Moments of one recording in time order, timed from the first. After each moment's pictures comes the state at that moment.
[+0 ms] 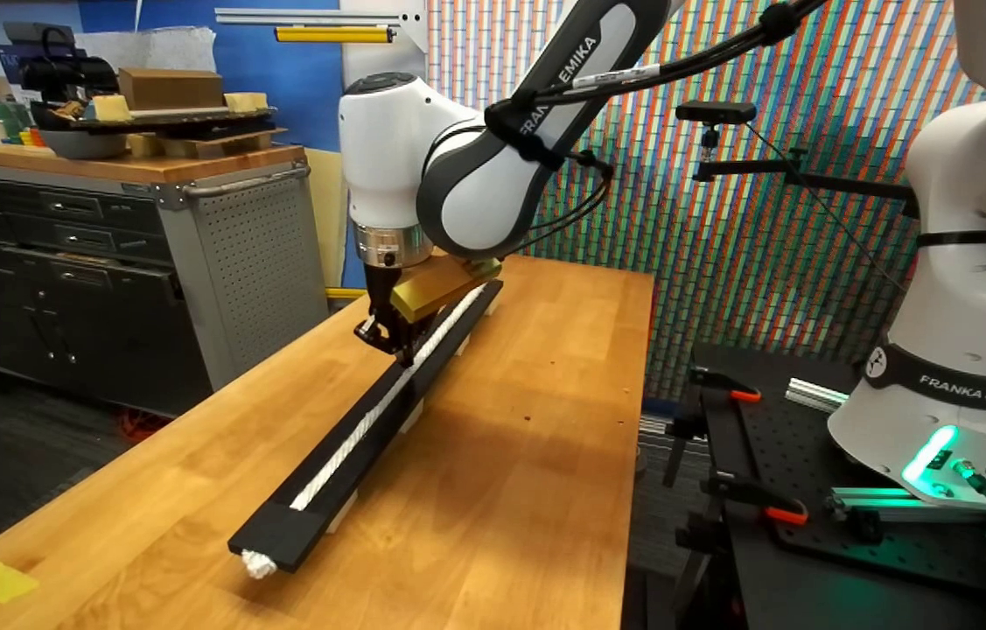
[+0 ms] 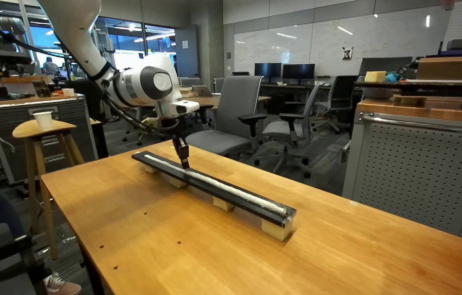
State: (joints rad) arm 0.32 0.54 -0.13 -1.94 -0.23 2.52 0.80
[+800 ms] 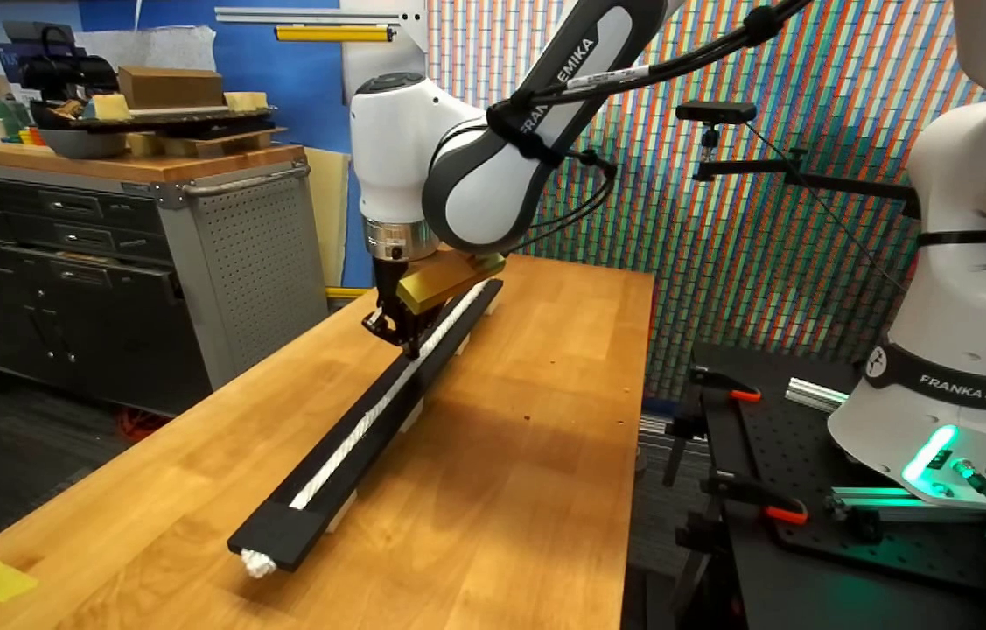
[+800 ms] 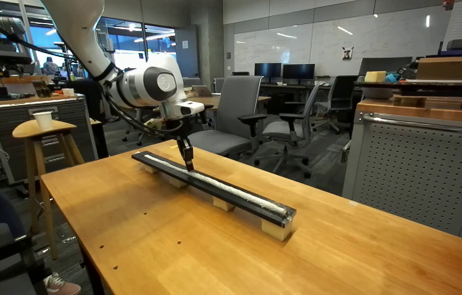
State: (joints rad) arm 0.29 0.54 -0.13 -1.96 -0.23 2.54 0.79
